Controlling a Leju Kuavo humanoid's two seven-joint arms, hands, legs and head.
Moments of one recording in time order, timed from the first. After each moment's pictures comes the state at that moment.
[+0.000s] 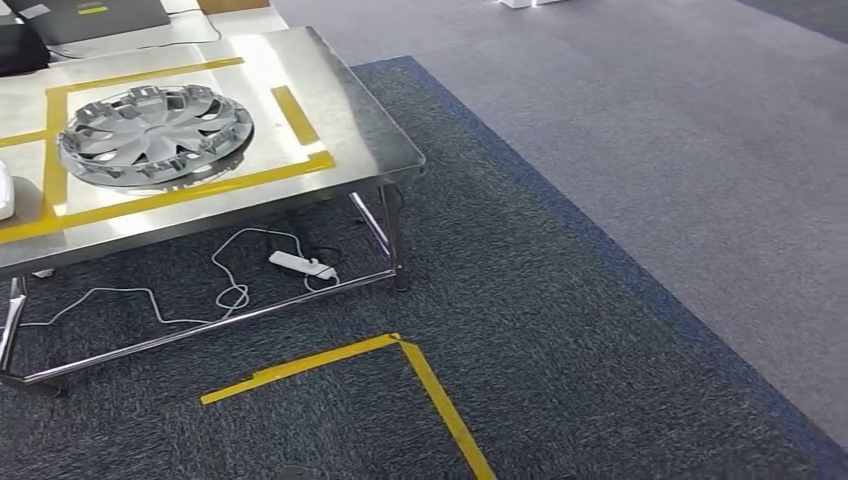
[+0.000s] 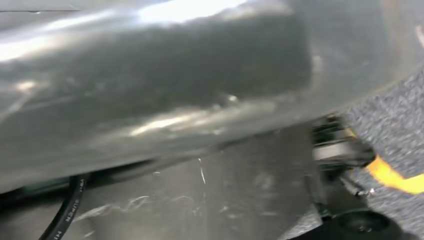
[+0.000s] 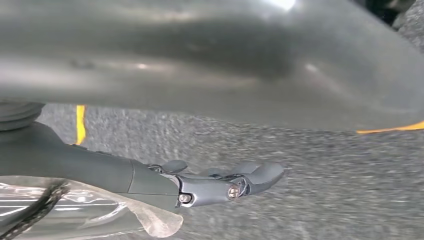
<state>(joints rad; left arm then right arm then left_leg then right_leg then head) -0.04 -0.28 0.57 -0.23 -0.55 0.20 -0.08 -0.05 0.19 -0.99 -0.19 1.27 -0.06 -0.28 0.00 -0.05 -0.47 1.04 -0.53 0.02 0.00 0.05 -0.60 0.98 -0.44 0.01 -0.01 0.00</state>
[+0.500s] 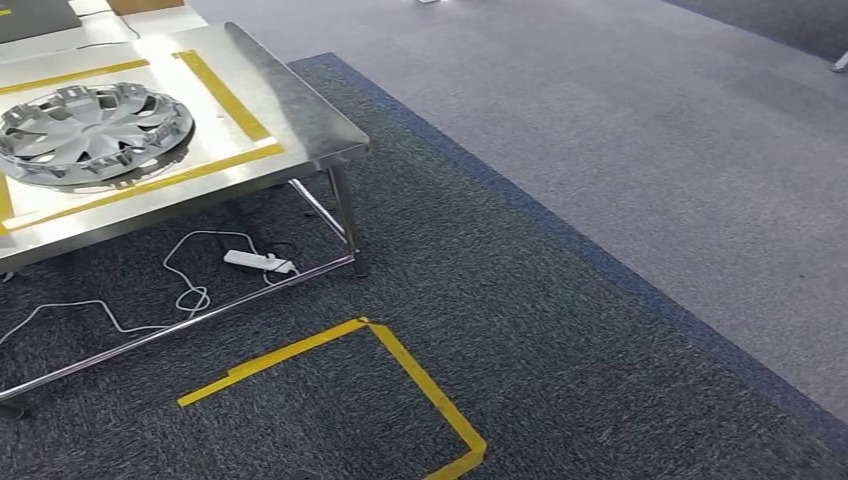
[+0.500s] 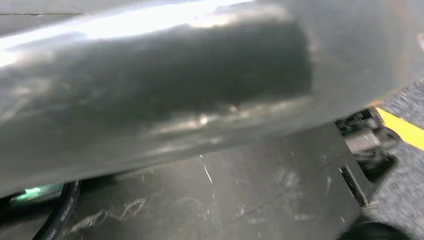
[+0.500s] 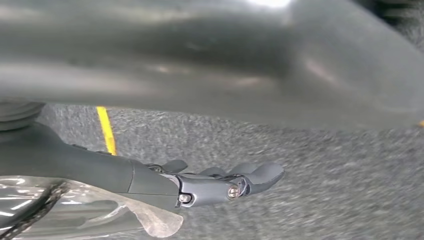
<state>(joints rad) -0.03 -0.27 0.54 -0.22 -0.60 0.20 -0.08 -0.05 0.19 -0.99 -0.19 1.26 -0.10 -0.27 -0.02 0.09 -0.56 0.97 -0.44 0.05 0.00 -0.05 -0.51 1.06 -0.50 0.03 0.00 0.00</state>
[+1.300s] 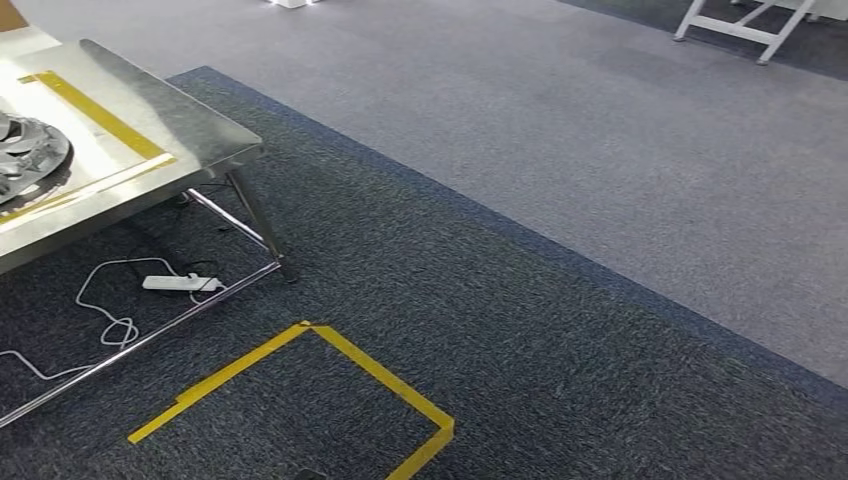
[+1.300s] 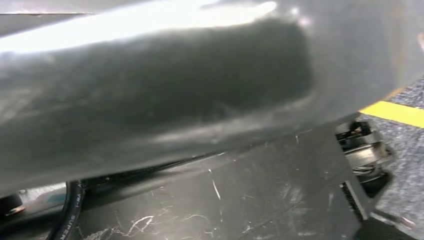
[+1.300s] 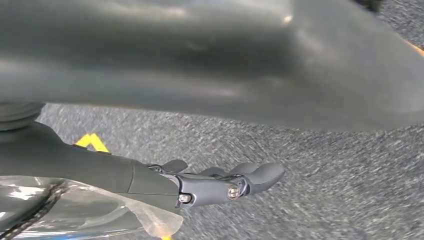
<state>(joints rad) -0.03 -0.26 0.52 -0.21 -0.65 0.25 -0.08 -0.05 0.24 -1.06 -0.19 1.17 -0.14 -0.28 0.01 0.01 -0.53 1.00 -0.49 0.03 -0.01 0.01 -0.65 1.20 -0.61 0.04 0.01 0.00</state>
